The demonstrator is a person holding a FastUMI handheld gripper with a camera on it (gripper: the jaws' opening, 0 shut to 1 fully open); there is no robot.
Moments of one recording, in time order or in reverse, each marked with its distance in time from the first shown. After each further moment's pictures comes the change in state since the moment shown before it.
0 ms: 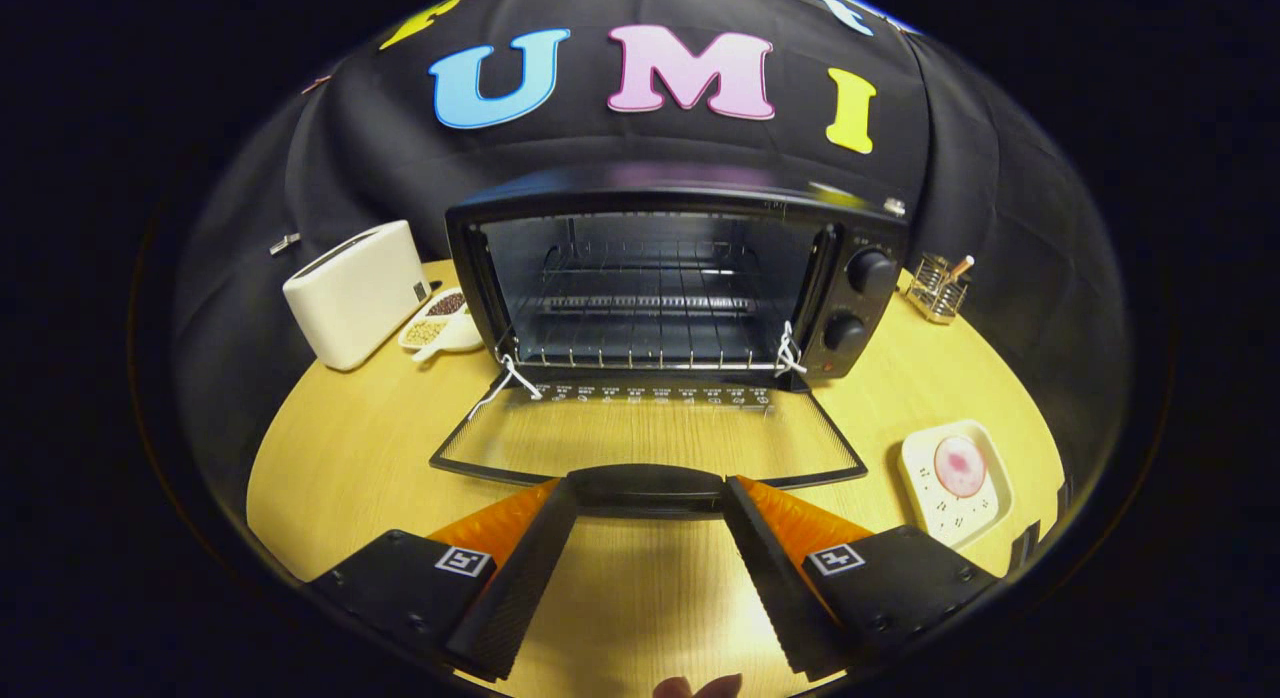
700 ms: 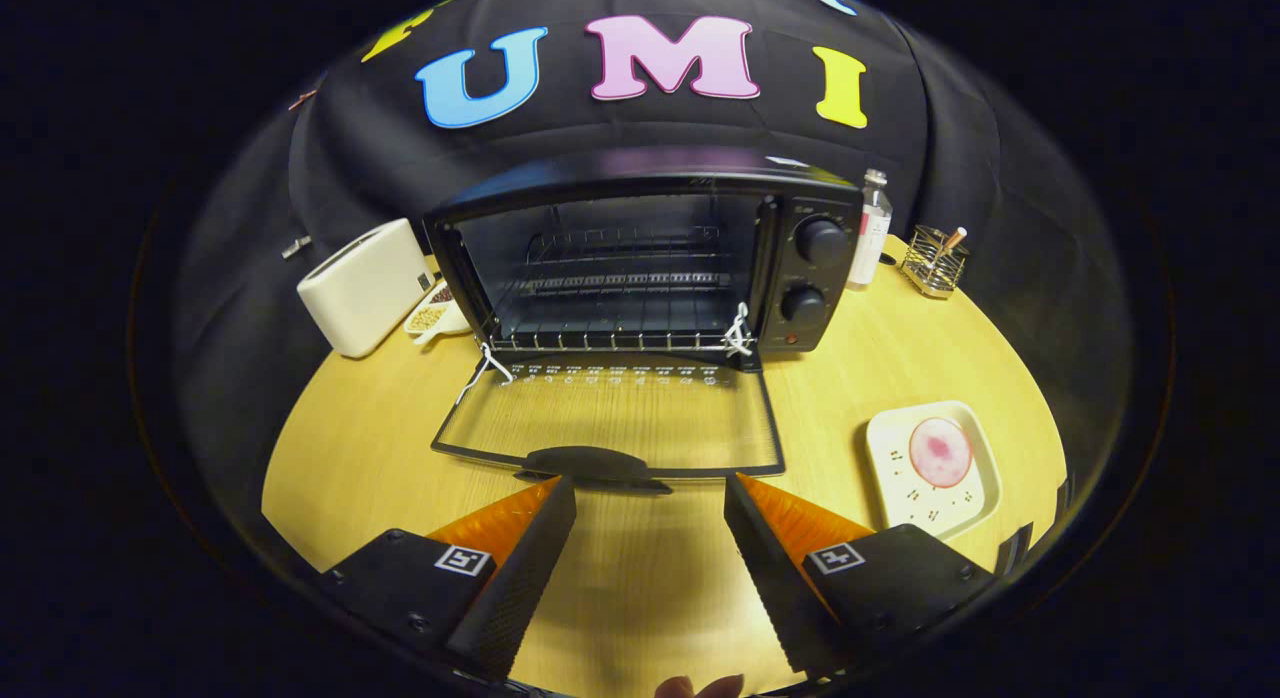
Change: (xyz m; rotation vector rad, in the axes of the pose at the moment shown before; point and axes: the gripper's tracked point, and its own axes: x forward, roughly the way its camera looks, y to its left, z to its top) arm -0.038 -0.057 0.003 0.027 0.036 0.090
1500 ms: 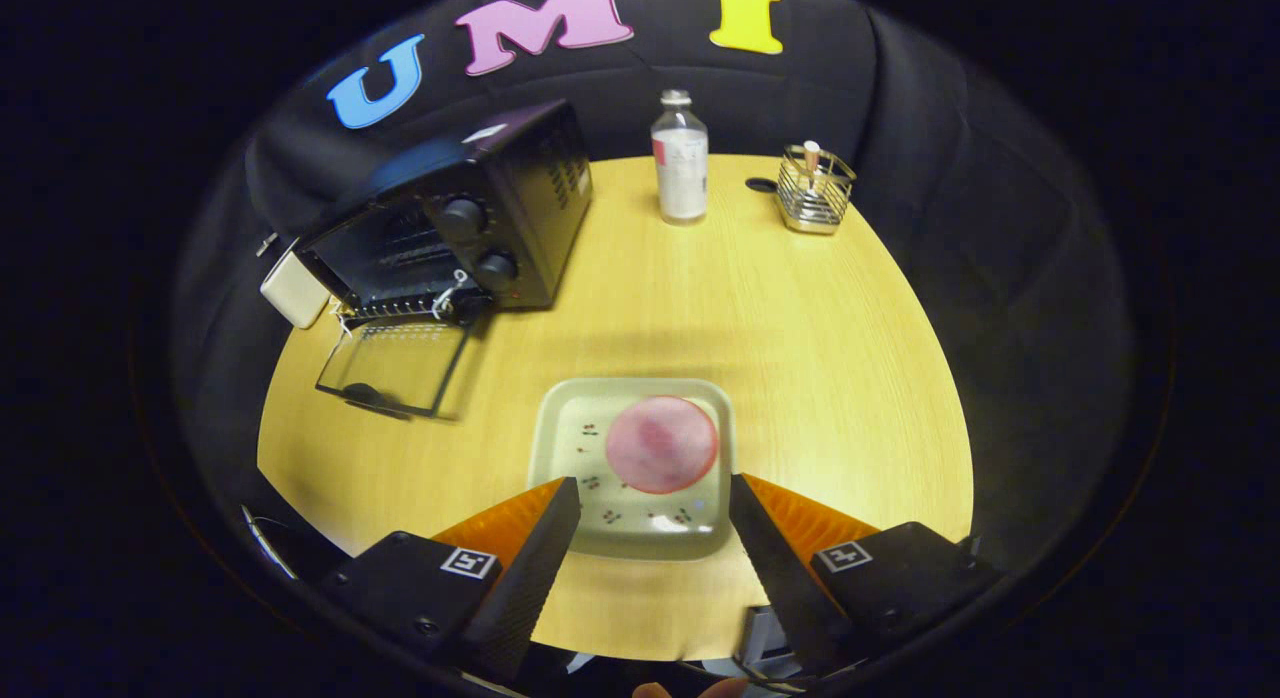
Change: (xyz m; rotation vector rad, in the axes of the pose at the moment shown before) arm -0.019 -0.270 -0.019 0.032 0.322 -0.003
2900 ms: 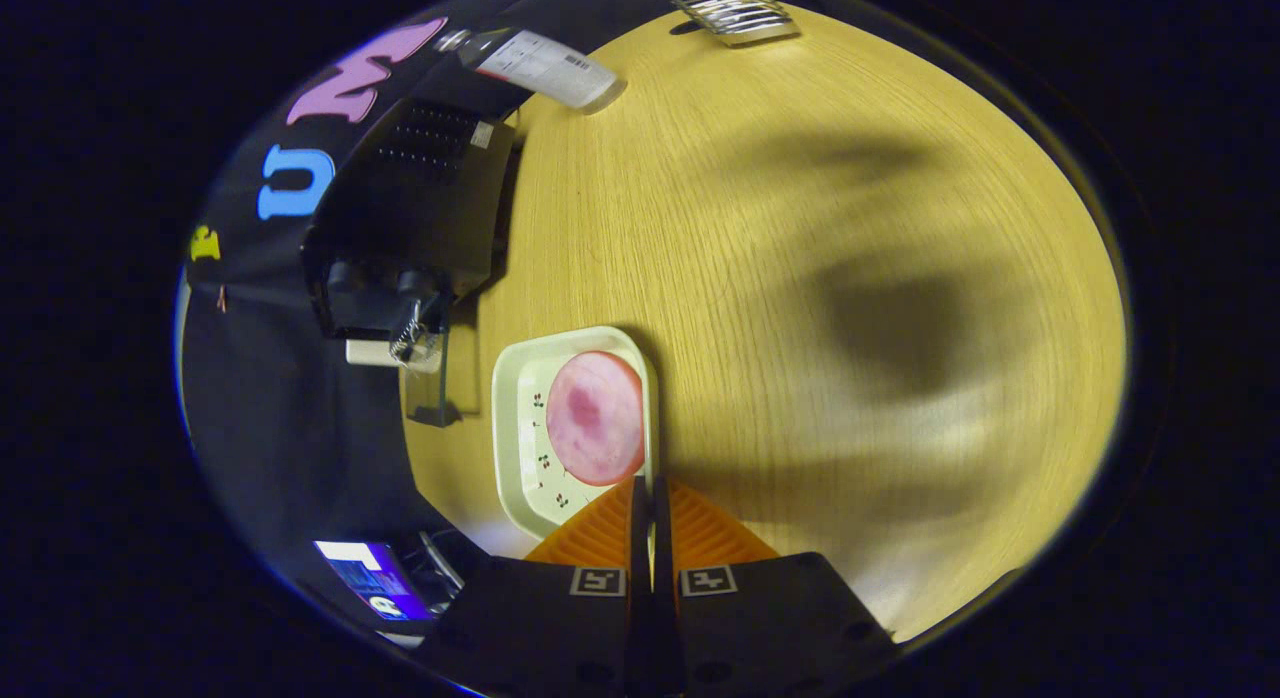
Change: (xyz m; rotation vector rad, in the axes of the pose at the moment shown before) arm 0.053 -0.025 -0.038 0.431 0.330 0.485
